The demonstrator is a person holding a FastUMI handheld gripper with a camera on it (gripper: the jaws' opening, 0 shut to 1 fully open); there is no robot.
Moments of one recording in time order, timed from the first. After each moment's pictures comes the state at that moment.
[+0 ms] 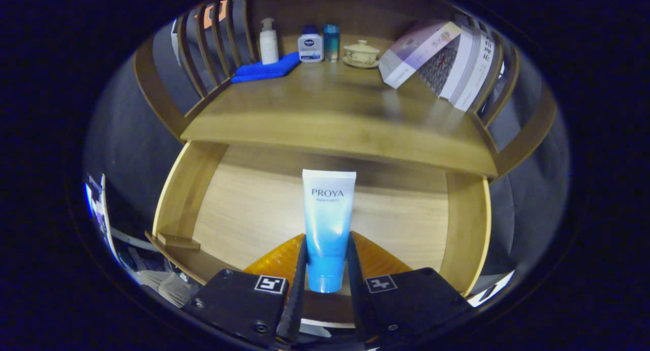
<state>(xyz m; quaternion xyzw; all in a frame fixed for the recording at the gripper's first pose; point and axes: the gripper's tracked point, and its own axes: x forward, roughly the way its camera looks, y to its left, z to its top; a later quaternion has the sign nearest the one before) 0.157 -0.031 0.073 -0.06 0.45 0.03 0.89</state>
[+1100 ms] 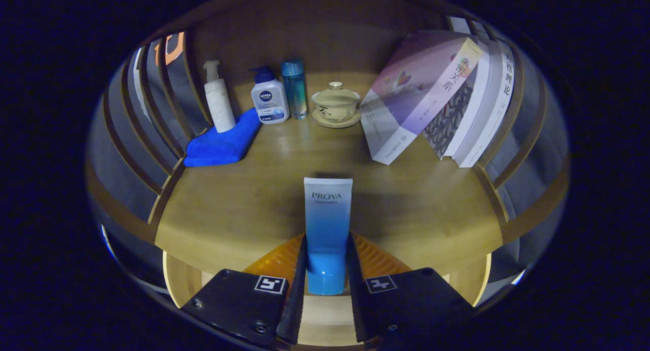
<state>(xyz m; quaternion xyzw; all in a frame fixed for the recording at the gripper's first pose) 0.318 -0.025 0.105 0.00 0.37 -0.02 0.93</state>
